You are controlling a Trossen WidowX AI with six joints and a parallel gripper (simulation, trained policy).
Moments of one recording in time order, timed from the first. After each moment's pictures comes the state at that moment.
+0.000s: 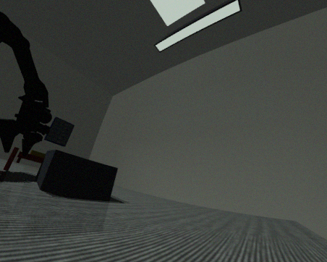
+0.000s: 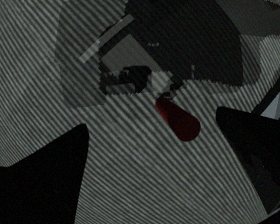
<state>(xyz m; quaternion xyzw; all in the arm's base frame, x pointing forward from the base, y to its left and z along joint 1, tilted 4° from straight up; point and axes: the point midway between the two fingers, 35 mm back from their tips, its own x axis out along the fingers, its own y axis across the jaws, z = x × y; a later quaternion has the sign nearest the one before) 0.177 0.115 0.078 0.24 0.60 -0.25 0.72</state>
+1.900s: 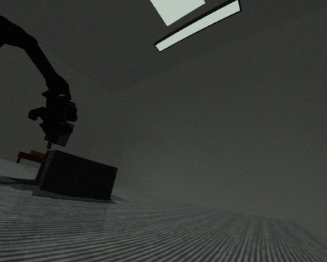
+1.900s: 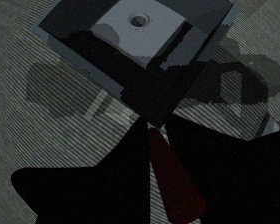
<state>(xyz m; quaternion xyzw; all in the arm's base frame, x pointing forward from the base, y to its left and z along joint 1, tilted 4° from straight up) 0.255 0.035 0.142 0.26 0.48 -0.37 0.75</state>
